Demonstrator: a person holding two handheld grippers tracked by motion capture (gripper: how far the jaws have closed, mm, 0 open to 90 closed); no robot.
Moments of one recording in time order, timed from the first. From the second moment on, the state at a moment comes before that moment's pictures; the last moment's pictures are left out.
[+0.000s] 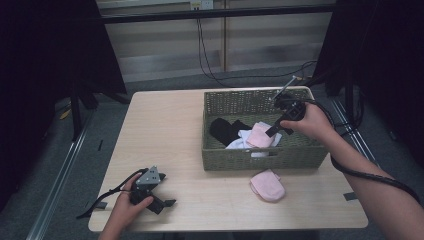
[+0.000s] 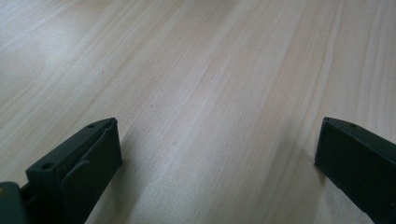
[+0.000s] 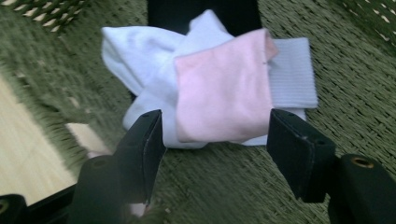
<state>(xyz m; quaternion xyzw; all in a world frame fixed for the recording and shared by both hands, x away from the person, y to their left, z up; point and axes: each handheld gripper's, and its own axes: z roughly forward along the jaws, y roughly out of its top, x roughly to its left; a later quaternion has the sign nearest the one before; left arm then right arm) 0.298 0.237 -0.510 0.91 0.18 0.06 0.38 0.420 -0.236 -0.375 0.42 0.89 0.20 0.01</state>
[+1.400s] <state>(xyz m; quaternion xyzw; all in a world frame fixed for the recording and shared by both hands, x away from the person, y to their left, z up) 0.298 0.237 -0.510 0.91 0.18 0.06 0.38 0.433 -0.236 -0.382 0.40 0.89 0.20 -0.06</state>
